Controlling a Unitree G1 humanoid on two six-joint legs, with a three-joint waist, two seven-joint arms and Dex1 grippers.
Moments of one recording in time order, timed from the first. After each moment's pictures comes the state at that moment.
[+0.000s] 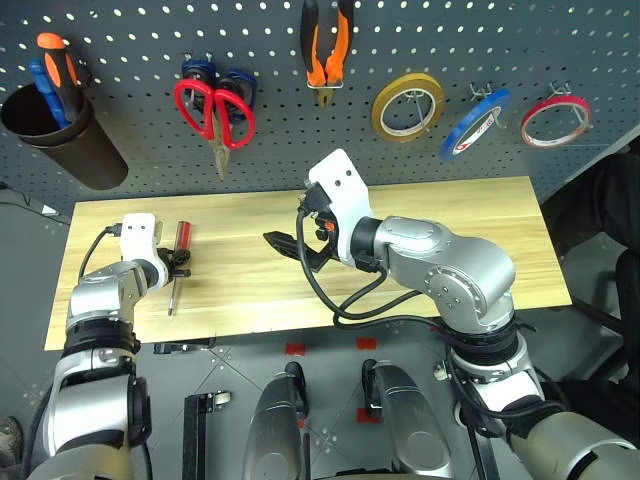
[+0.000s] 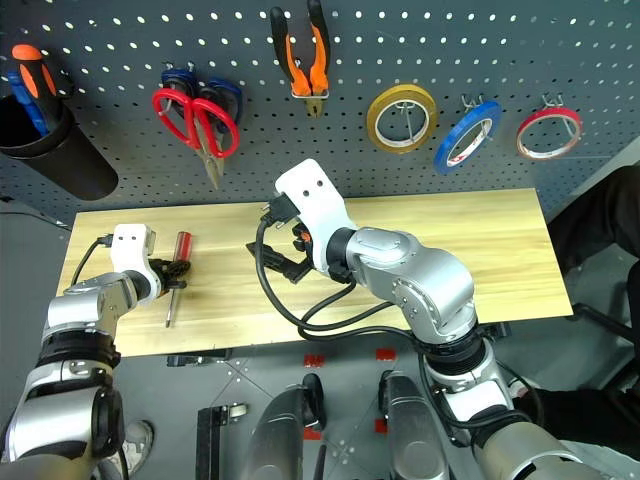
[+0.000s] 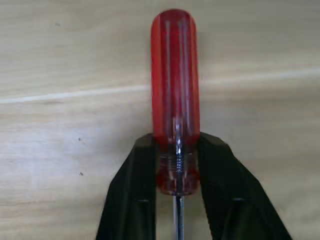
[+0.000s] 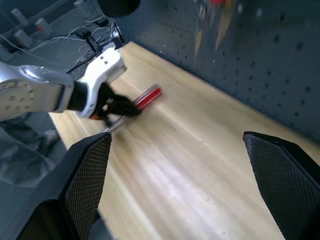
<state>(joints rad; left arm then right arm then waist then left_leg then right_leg) -0.56 0.67 0.24 0.67 -0.16 0.50 -0.53 -0.80 -0.10 0.28 -0.40 0.38 1.09 0.33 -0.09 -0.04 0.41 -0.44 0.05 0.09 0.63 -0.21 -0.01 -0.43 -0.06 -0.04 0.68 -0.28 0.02</state>
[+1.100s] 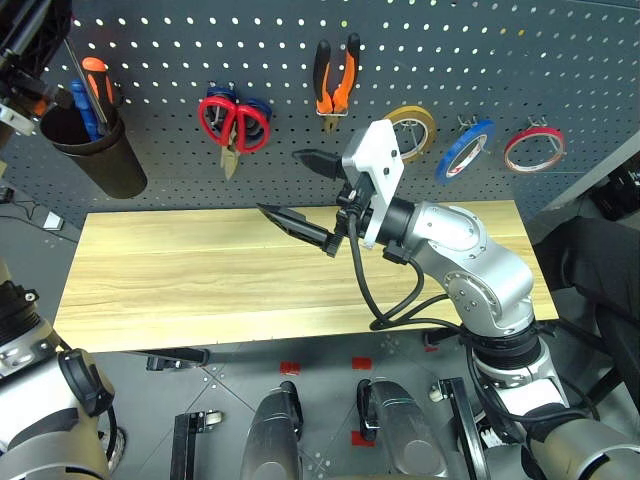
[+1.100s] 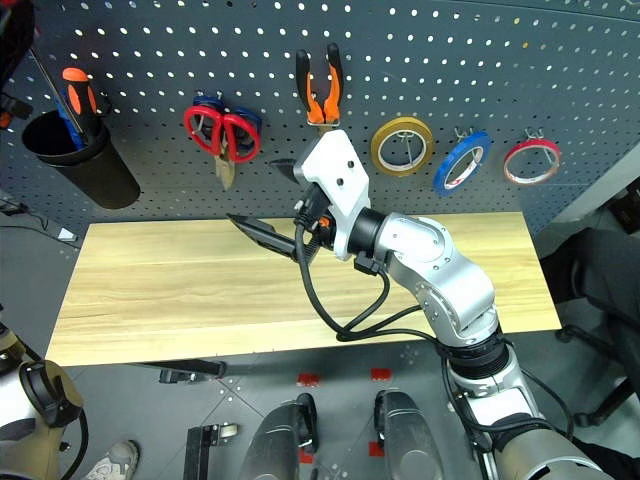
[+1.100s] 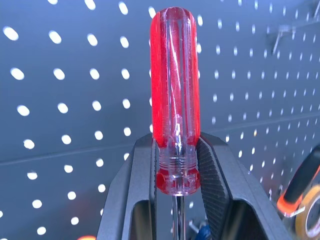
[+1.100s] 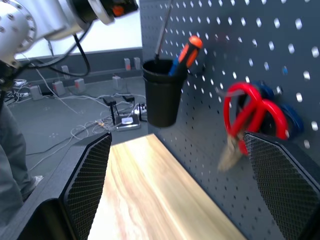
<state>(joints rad) -0.79 0.83 0.56 0.05 -0.67 0.50 -0.64 -0.76 -0.17 0.23 -0.39 0.41 0.66 0.54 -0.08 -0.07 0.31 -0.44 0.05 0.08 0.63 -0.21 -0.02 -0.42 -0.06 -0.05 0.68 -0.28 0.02</state>
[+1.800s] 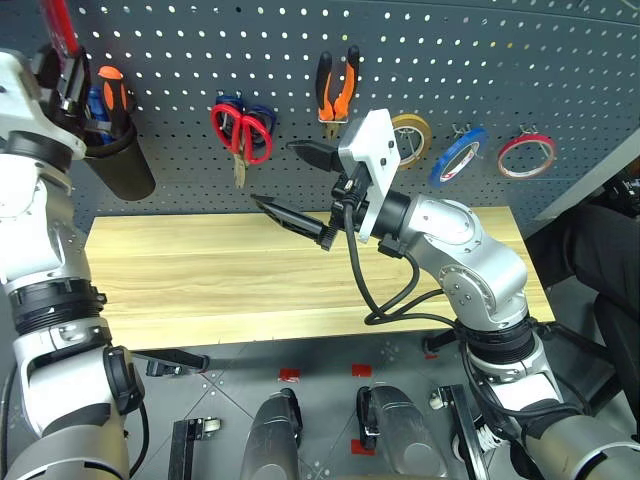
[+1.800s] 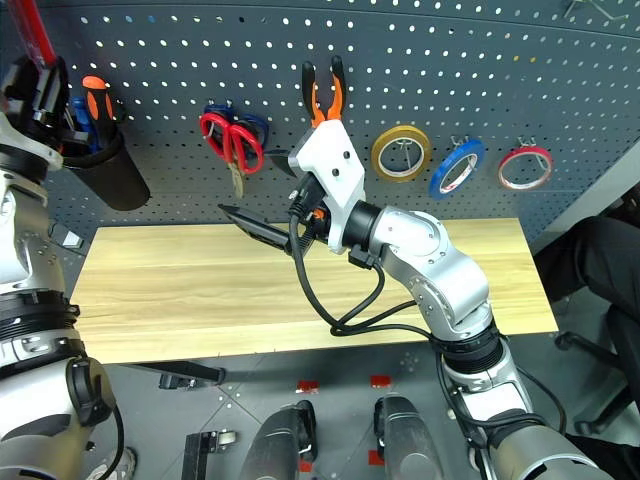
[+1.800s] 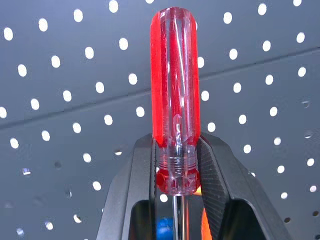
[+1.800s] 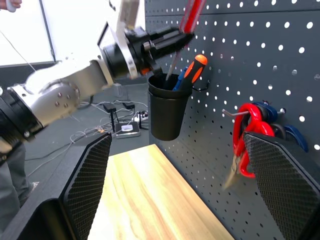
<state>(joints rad) -0.79 0.69 0.41 0.44 -0.24 -0.11 -0.40 -0.78 -0.14 0.23 -0.35 0.41 0.64 0.54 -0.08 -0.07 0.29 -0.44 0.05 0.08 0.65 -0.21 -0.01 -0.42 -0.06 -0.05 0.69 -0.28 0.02</state>
